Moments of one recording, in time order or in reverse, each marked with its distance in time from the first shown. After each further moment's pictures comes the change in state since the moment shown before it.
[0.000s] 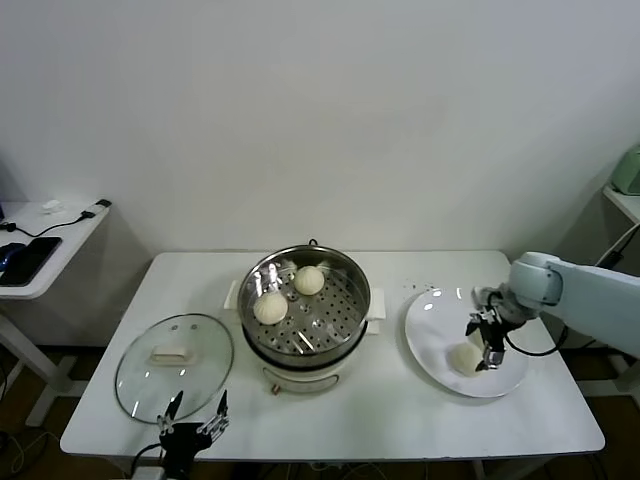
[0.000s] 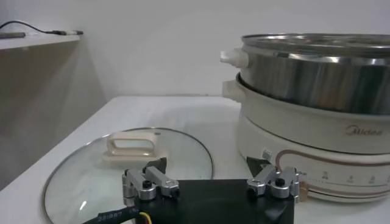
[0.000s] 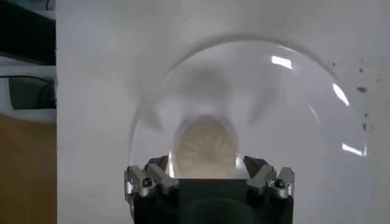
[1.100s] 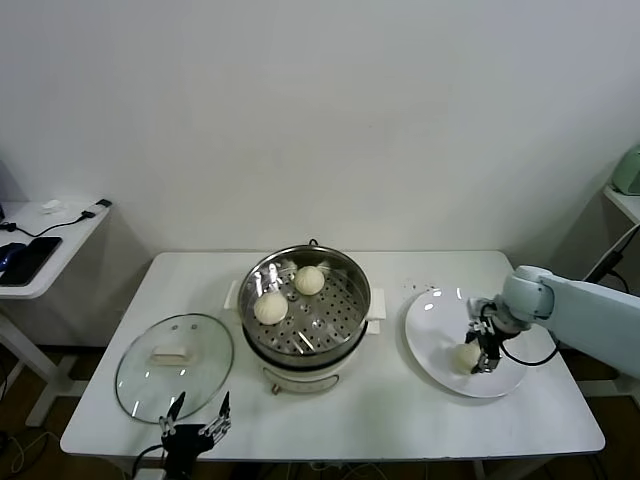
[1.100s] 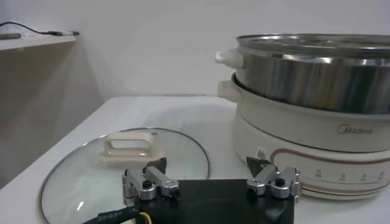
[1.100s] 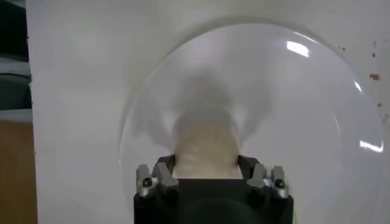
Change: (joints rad) left arm 0.011 0.004 0.009 -0.010 0.005 0.001 0.000; right arm -0.102 0.009 0.106 -0.018 -0.060 -0.033 0.013
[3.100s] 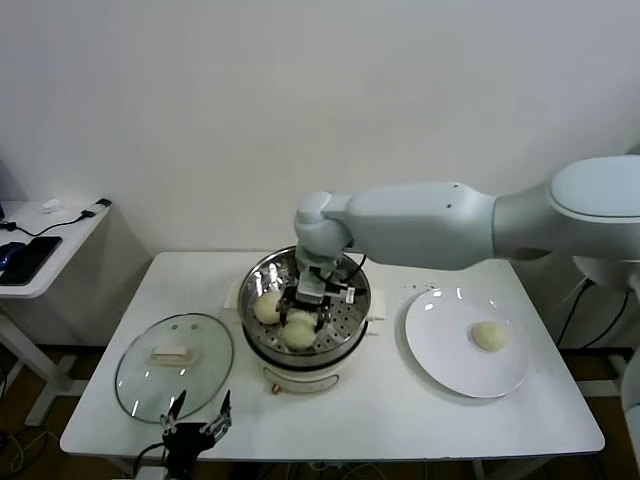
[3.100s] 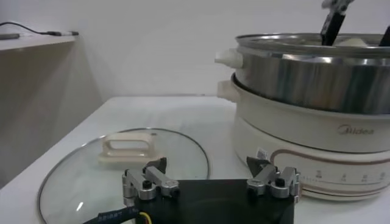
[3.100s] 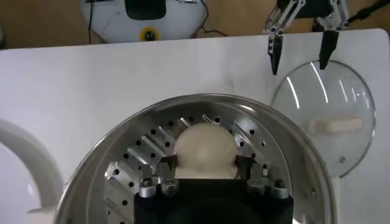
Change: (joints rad) left arm -0.007 -0.002 0.003 0.001 0.008 0.006 -0.003; right arm 0.436 0.750 -0.223 0.037 -0.134 0.740 -0.072
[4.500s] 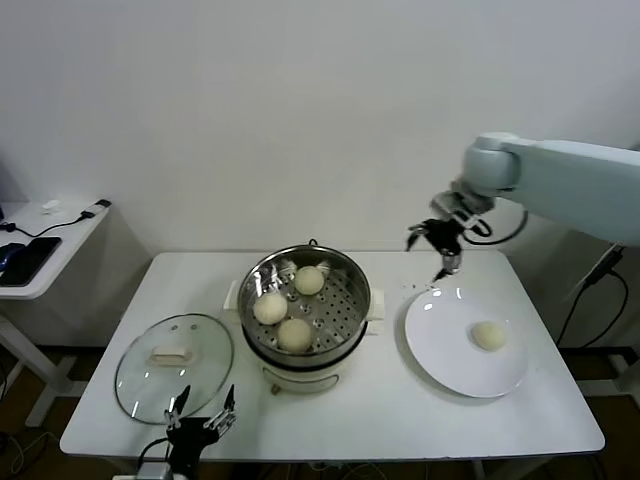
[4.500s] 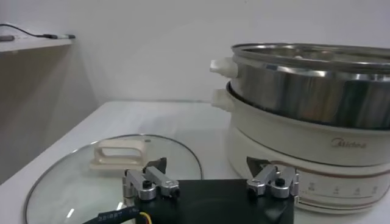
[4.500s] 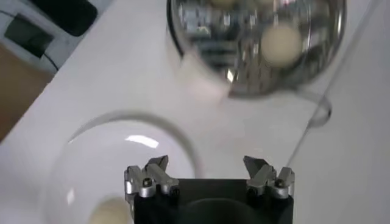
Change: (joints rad) left arm -0.013 -0.001 0.015 -0.010 -0.022 -0.002 -0.003; right arm 0.168 -0.565 -0.140 -0.079 0.307 -0.316 -0.104
